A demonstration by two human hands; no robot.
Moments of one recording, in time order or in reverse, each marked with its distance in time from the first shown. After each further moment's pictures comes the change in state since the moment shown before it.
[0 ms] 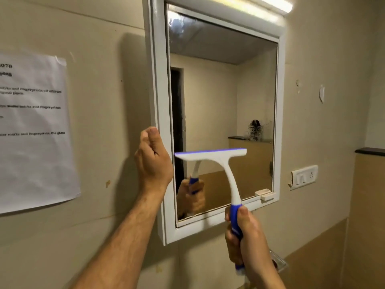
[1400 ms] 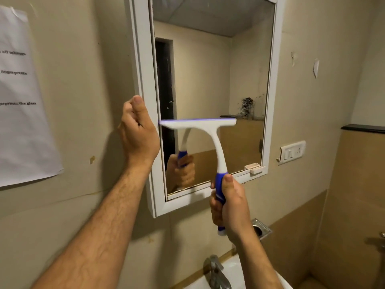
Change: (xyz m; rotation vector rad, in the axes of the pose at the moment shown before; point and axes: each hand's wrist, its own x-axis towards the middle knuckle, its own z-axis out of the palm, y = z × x) left_hand 0.002 -0.007 0.002 0.057 0.022 0.009; right_hand 0.006 0.002 0.011 -0.072 0.036 -0.138
